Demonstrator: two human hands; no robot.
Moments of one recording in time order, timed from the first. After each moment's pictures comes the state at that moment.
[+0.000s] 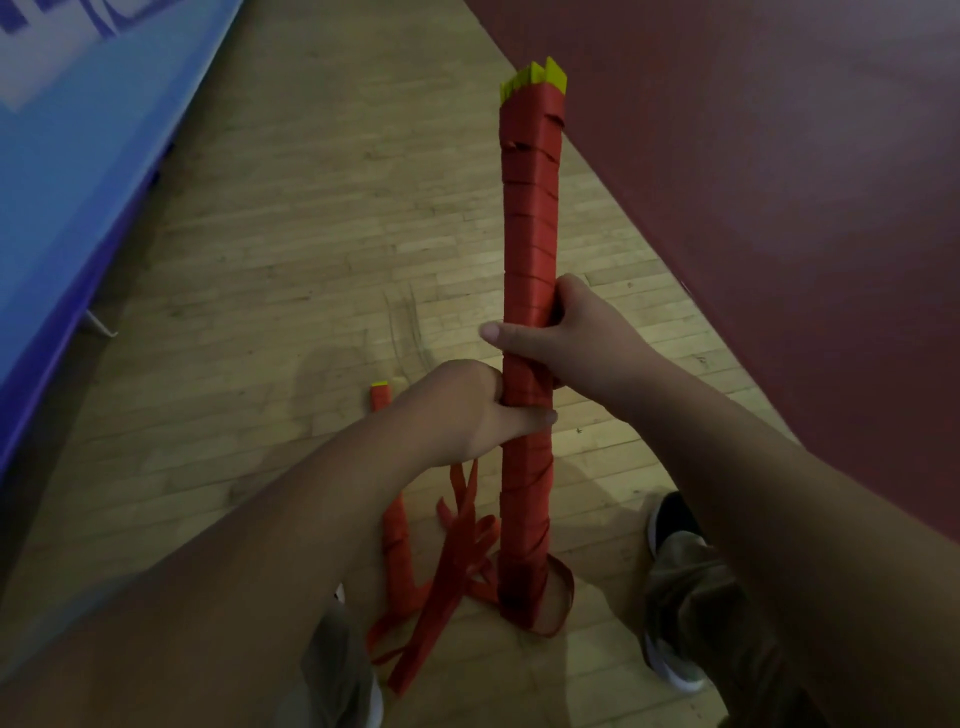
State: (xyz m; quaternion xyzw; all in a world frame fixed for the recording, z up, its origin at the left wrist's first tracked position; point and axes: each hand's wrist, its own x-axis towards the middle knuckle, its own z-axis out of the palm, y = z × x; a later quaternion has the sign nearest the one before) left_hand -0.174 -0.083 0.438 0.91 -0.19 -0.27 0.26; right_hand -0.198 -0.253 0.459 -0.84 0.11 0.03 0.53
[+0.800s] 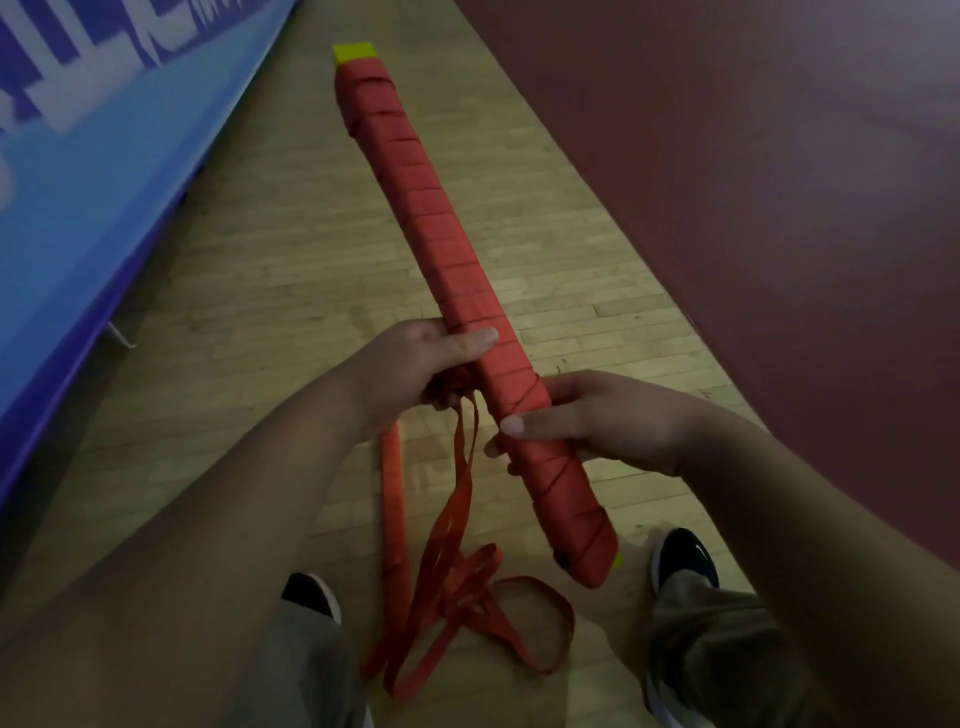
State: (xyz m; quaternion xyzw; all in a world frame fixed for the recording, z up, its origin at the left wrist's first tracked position) left_hand -0.131 -0.034 0.468 0.76 -0.17 -0.26 0.58; right_hand -0.216 -0.272 0.475 -0.75 -0.03 0.32 0.58
